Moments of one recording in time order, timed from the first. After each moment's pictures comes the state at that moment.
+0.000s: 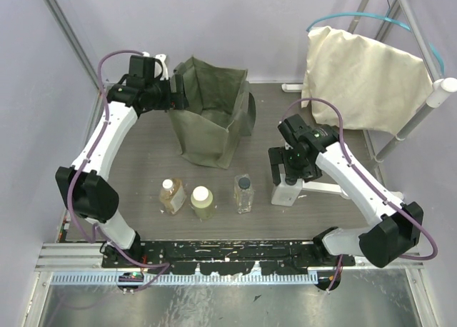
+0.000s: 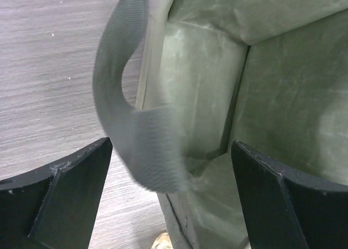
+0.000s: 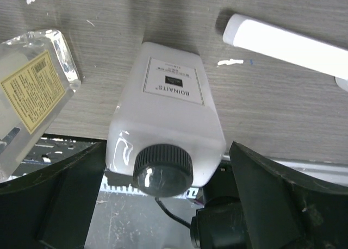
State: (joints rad) left arm -0.26 1.65 1.72 -0.74 0.11 -0.21; right arm 0.48 1.30 1.23 -1.23 0.08 0.35
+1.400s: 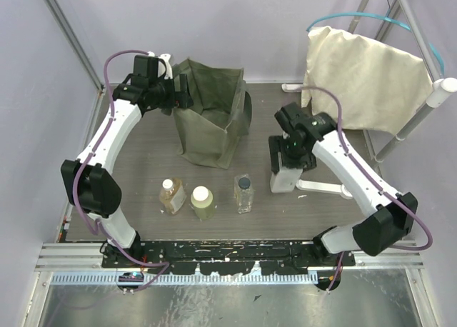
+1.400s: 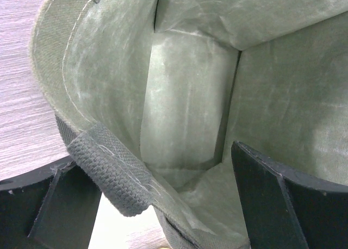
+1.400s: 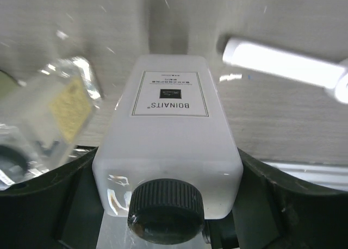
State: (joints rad) left arm -0.26 1.73 1.71 -0.67 0.17 -0.21; right arm 0.49 1.36 1.32 -1.28 0.09 0.41
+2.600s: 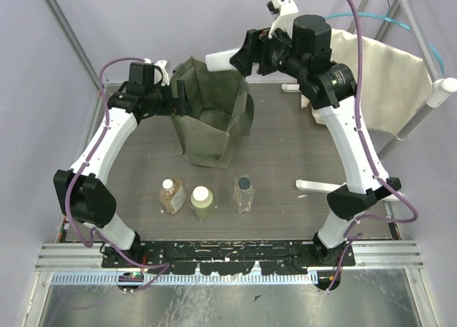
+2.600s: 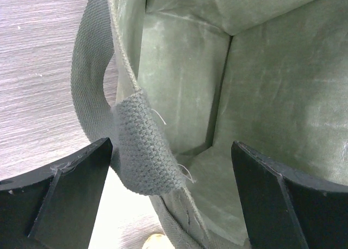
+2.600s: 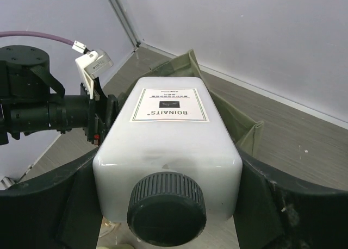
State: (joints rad) left arm -0.26 1.63 1.59 -0.65 0.20 -0.24; right arm 0.48 1.71 2.32 -0.77 -0.20 0.20
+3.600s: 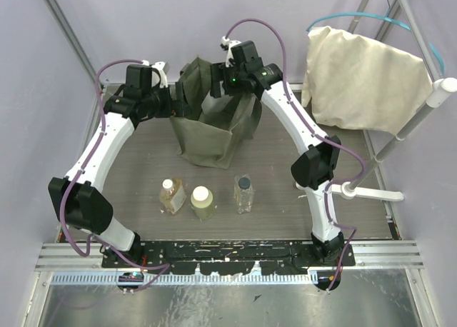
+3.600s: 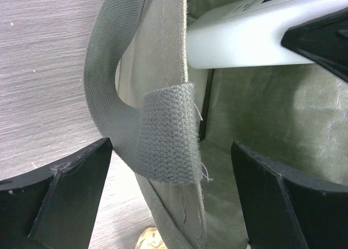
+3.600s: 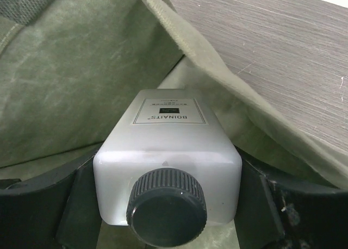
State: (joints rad) left arm -0.26 1.56 1.55 -0.64 0.22 -0.25; right arm 0.54 2.16 2.39 -0.83 -0.10 0.23
